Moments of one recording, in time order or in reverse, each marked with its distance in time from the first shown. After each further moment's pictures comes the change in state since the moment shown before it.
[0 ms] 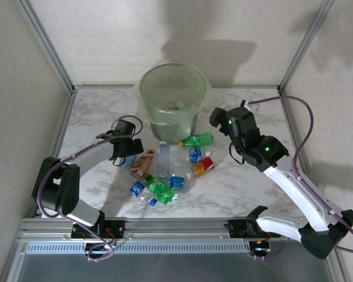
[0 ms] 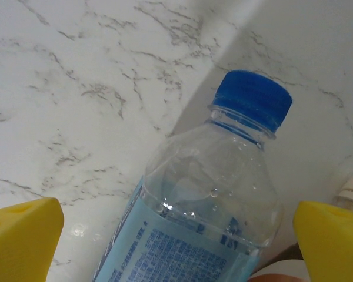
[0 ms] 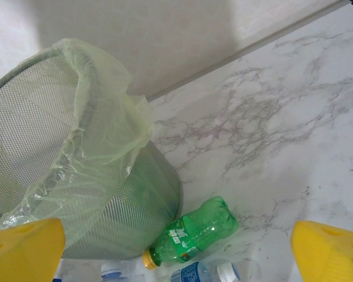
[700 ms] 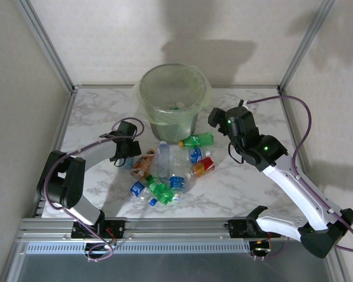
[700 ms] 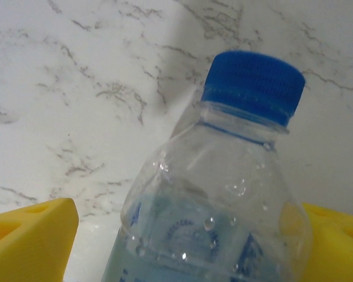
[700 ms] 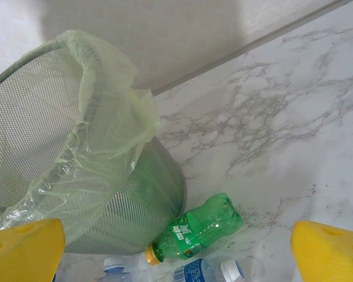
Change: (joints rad) left arm 0.003 0.077 0.004 0.026 -0.059 -0.006; right arm 0.000 0.007 0.000 0.008 -0.023 -0.006
